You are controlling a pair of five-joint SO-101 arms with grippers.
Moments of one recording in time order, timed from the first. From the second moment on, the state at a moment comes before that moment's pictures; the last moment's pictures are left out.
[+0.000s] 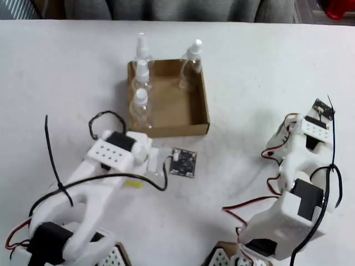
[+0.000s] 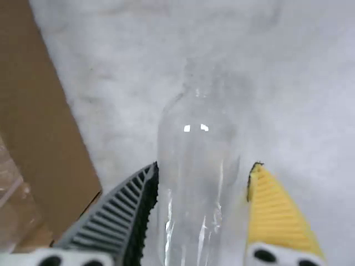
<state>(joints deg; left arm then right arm) 18.5 -18.0 47.0 59.7 -73.0 23.2 10.1 23.8 58.4 -11.7</state>
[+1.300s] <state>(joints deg) 19.0 -10.6 50.3 45.4 -65.4 23.2 10.1 23.8 58.4 -11.6</state>
